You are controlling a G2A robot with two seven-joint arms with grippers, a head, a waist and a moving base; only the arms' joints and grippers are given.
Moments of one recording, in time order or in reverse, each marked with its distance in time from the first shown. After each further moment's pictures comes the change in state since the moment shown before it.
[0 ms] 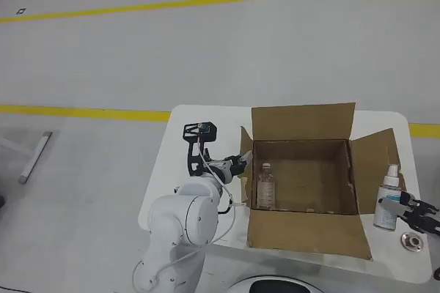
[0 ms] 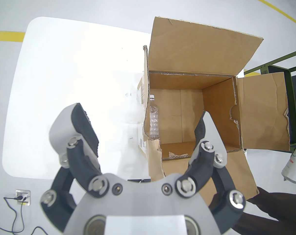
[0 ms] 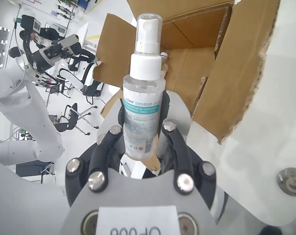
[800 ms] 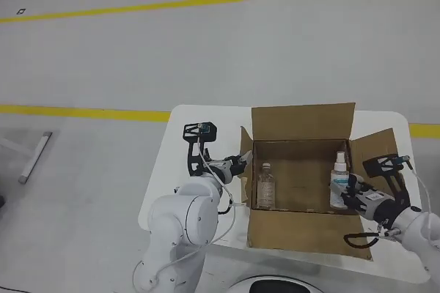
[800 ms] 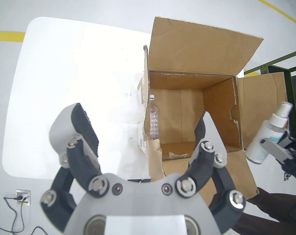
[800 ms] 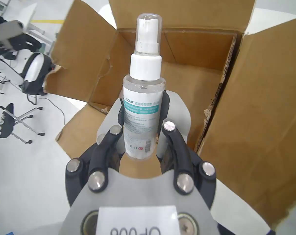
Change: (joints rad) left arm 0.000 0.000 0.000 0.000 0.000 0.000 0.000; right arm 0.297 0.020 -0.549 -0.062 -0.752 0.374 -0.128
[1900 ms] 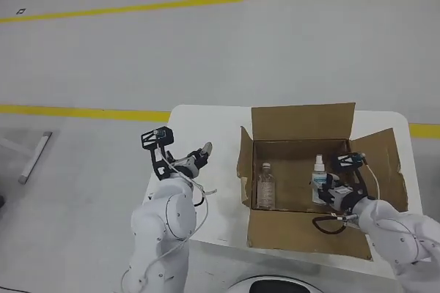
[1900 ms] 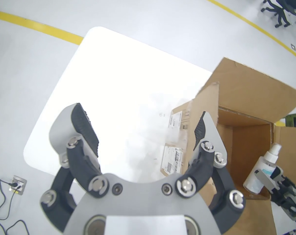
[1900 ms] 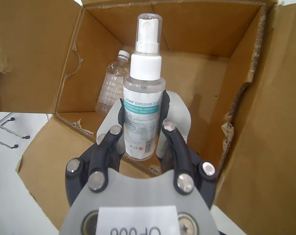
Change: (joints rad) left arm 0.086 0.014 -0.176 0.021 0.075 0.083 0.196; right arm 0.191 -0.019 -0.262 0.217 -0.132 0.099 -0.031
